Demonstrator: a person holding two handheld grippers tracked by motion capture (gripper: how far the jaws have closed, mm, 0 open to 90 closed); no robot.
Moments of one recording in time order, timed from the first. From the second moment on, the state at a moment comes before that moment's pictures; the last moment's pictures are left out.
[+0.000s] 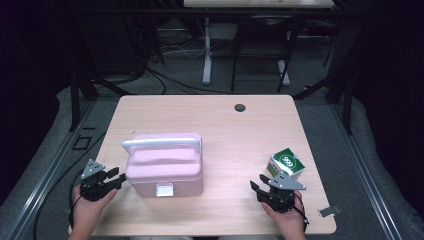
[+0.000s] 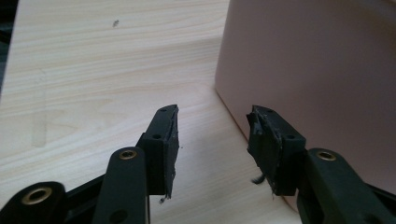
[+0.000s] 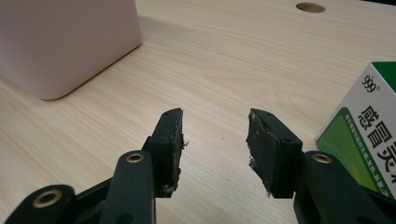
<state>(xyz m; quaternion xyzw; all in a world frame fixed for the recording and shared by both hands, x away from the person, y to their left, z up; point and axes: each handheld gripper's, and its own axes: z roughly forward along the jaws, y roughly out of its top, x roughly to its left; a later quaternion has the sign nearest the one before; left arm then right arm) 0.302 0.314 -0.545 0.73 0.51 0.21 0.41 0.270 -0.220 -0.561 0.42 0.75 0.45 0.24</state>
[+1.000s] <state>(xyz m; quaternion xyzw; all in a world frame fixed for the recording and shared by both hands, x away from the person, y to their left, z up) 0.298 0.307 -0.536 0.72 0.51 0.17 0.44 0.275 -0.225 -0.559 0.48 0.72 0.47 0.19</state>
